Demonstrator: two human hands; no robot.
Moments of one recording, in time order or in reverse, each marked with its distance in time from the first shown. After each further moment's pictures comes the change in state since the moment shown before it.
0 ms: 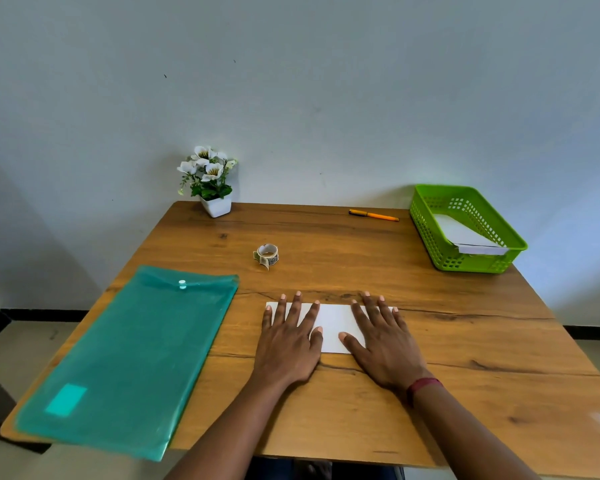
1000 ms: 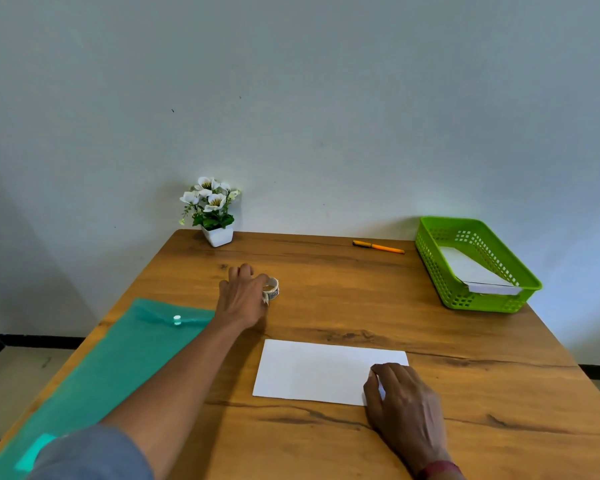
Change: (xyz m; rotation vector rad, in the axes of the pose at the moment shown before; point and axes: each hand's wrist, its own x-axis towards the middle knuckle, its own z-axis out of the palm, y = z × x) left_hand 0.118 -0.089 -0.081 0.107 0.181 -0.104; right_hand -0.025 -0.011 -0.014 0.104 0.623 -0.064
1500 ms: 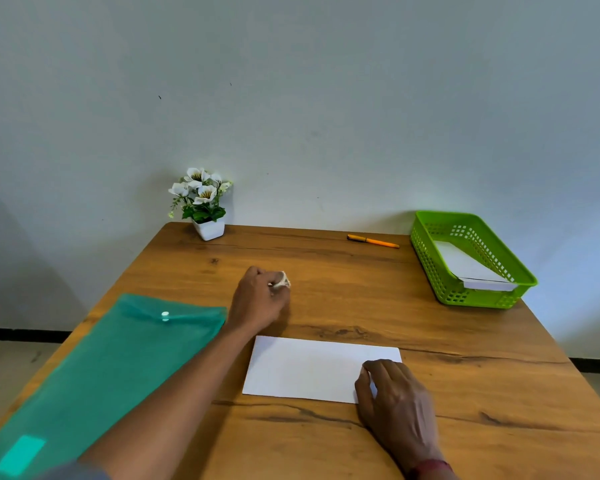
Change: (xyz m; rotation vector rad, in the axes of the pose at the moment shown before) left_hand -0.011 0.041 0.010 -0.563 0.144 -0.091; right_hand -0.001 0.004 0.006 0.018 -0.020 -0.012
